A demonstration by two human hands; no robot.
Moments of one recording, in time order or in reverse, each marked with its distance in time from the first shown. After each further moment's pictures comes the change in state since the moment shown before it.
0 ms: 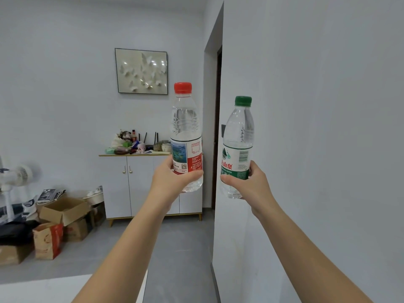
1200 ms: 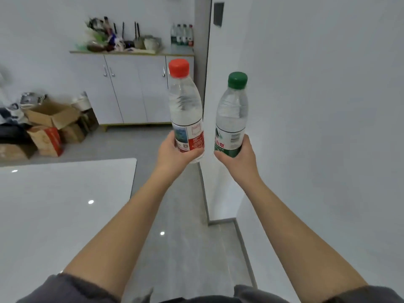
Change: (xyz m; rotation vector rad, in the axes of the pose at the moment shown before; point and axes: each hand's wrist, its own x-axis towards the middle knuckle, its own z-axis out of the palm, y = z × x) left_hand -0.136 -0.141 0.067 0.152 -0.039 -0.252; right_hand -0.135 0.141 -0.057 -0.186 -0.029 0.206
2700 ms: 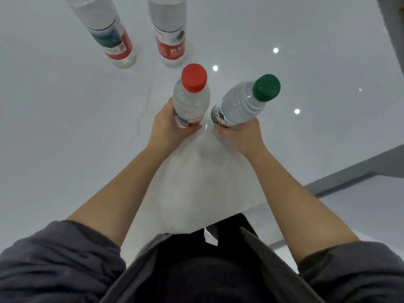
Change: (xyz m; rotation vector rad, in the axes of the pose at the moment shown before) left_hand -0.327 -0.269 -0.332 0.237 1.083 -0.788; right_hand -0.263 0.069 0.466 -0.295 -1.457 0.002
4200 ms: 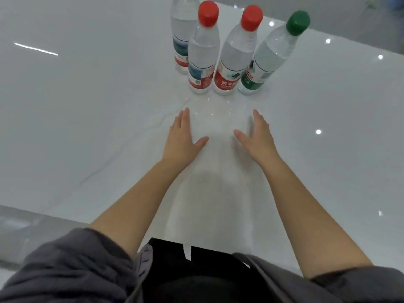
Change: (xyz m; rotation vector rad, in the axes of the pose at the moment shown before) left_hand -0.014 0.020 0.029 0.135 0.308 -0.410; right_hand 0.102 -0.050 -0.013 -0.647 -0.452 -0.214
